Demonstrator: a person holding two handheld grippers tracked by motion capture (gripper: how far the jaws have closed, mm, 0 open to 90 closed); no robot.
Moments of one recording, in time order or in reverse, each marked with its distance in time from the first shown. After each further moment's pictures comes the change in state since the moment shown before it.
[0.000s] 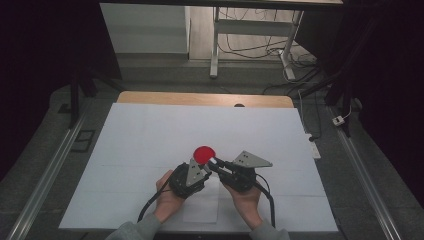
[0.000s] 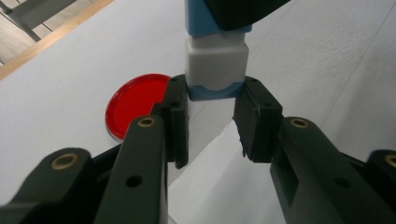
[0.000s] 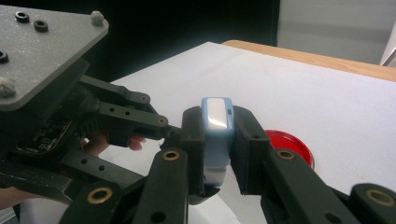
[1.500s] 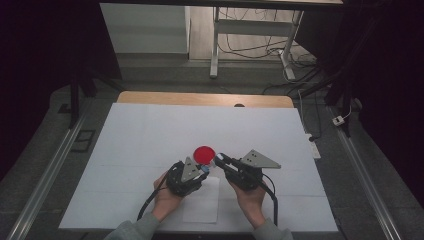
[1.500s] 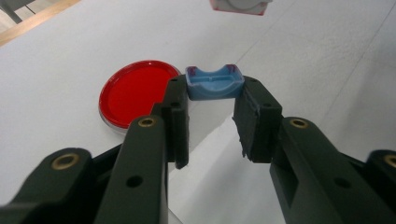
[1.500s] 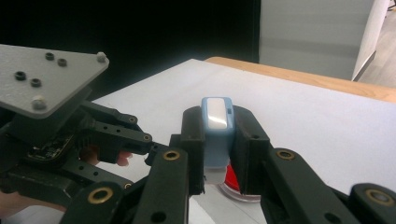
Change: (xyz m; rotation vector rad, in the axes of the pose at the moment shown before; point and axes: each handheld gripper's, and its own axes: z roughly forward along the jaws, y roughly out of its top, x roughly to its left) left arm 0.009 -0.009 0.003 0.010 -0.050 -0.072; right arm -0.005 0.005 -0.014 -0.062 -0.063 0.005
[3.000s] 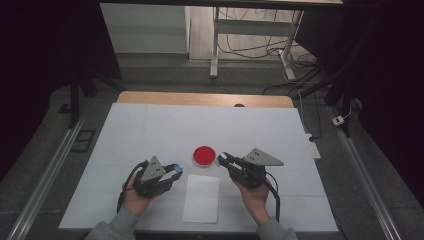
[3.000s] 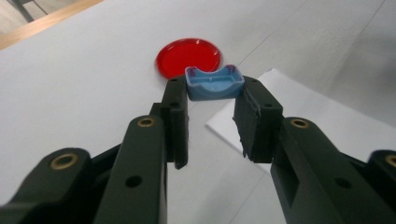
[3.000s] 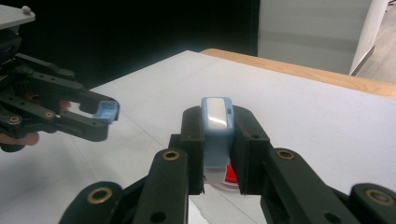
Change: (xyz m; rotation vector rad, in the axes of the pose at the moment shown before) left arm 0.046 -0.040 -0.068 -0.052 -0.017 -0.082; right arm -0.013 -0.001 -0.003 0.029 -0.007 -0.014
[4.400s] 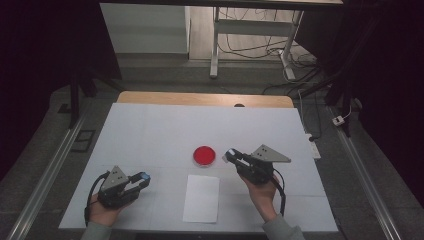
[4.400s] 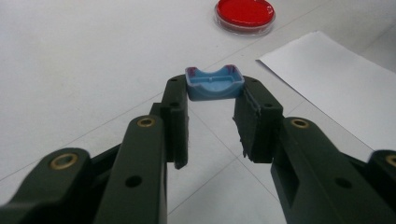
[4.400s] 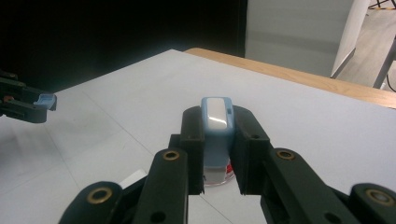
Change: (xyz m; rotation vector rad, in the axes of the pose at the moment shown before) left arm 0.029 -0.058 -0.052 0.019 0.071 -0.175; right arm -0.018 0.005 -0.010 0.010 -0.042 -0.024
